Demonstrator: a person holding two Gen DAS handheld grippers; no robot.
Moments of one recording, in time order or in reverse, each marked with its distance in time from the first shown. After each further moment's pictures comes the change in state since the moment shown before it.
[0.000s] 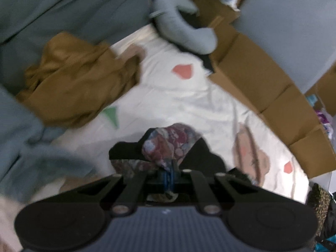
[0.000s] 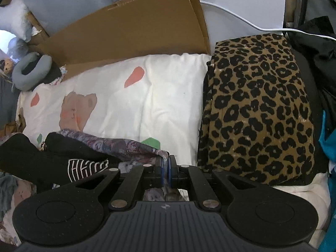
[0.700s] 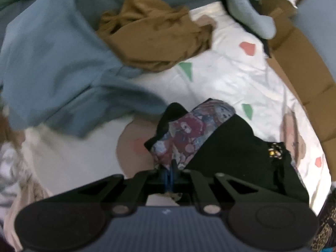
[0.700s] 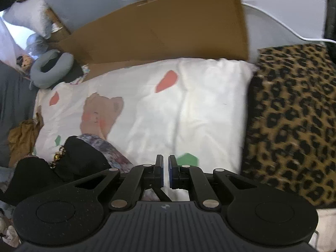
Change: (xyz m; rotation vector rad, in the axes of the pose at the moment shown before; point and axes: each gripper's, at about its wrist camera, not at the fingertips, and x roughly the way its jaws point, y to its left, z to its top) left arm -0.039 0.082 -0.057 -0.211 0.139 0.191; right arm 0.042 0.051 0.024 -0.076 0.002 0.140
